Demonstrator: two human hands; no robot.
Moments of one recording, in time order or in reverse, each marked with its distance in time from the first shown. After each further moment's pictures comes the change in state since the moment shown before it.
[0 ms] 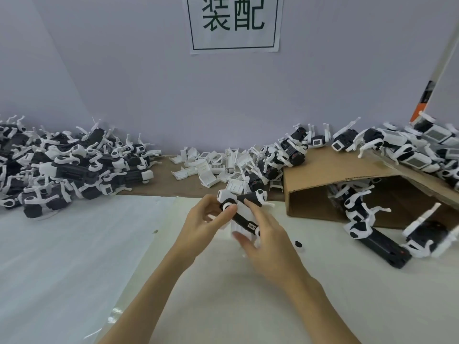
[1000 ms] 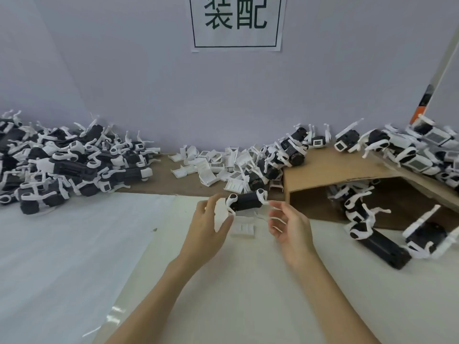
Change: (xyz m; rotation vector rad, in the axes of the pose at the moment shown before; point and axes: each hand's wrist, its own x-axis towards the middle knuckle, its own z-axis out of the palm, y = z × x) left_hand 0.010 -0.046 0.014 0.455 0.052 0.070; right_hand 0.031 0.030 -0.013 1.112 0.322 0.746
